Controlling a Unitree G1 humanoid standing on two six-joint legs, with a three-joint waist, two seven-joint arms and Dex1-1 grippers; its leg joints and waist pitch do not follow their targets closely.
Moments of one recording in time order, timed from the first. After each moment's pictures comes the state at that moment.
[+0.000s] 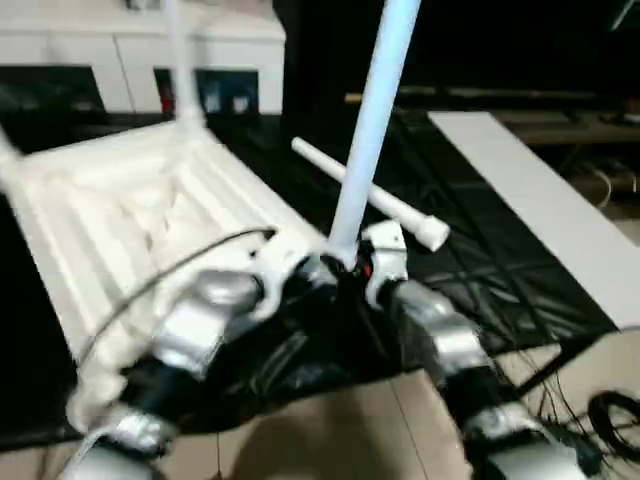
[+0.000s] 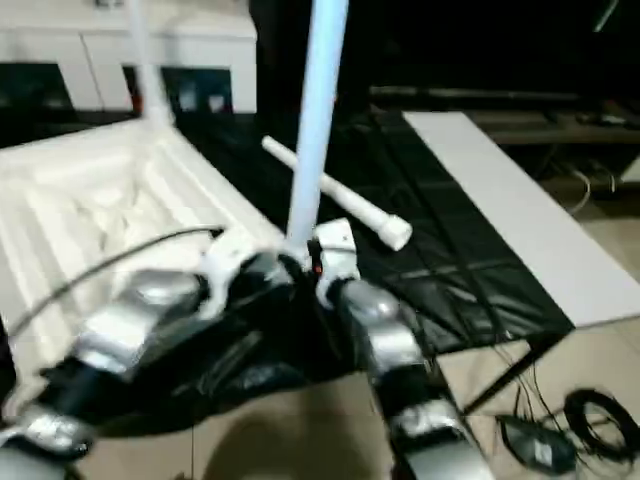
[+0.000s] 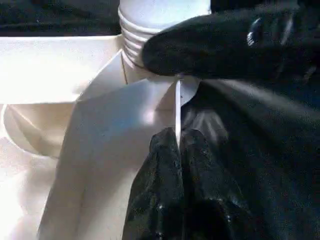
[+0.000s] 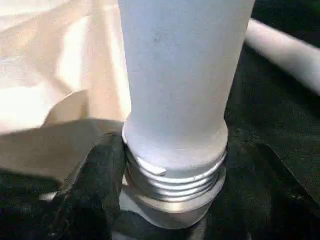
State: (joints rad) left arm -0.51 0.21 -0.28 0.27 0.02 0.62 -0.58; right arm -0.55 0.03 0.10 0.74 0.12 0.05 0.26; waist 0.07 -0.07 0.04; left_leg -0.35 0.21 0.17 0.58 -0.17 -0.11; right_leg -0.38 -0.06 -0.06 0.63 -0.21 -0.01
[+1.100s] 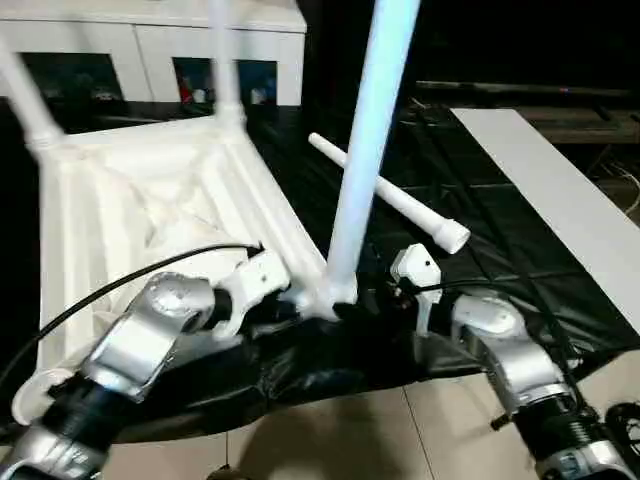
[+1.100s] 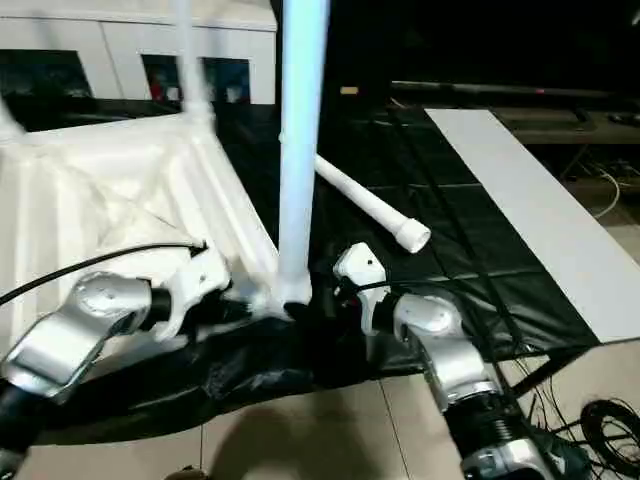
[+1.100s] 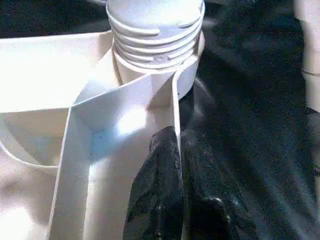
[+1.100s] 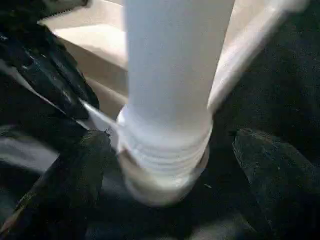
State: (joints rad) left arm -0.38 0.55 -0.37 0.01 -0.04 0.53 -1.01; right arm -0.36 -0.31 0.21 0.37 0.16 0.06 0.91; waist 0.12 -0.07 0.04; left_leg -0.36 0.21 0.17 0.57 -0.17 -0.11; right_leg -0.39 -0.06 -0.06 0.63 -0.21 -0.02
